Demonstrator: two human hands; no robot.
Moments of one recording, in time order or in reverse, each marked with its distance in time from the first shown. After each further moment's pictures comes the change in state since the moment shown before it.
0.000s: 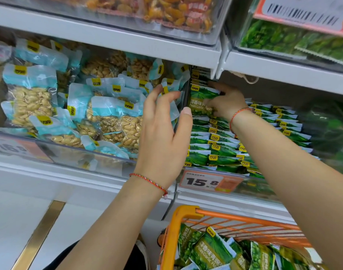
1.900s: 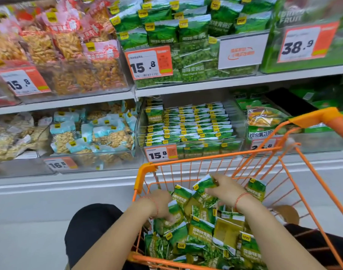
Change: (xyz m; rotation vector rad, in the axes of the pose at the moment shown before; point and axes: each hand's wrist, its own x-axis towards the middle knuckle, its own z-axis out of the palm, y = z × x) left_hand -0.158 0.043 0.019 1.068 -1.301 -0.167; right_hand -0.286 0.114 -0.101 -0.191 -0.329 0.304
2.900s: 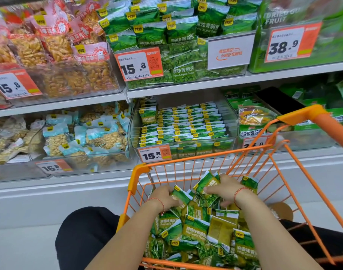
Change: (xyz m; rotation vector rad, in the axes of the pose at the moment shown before) left_hand 0.053 0.008 0.025 -0.510 0.182 -0.121; right_hand 0.006 0.019 -0.012 0.171 -0.020 0.147
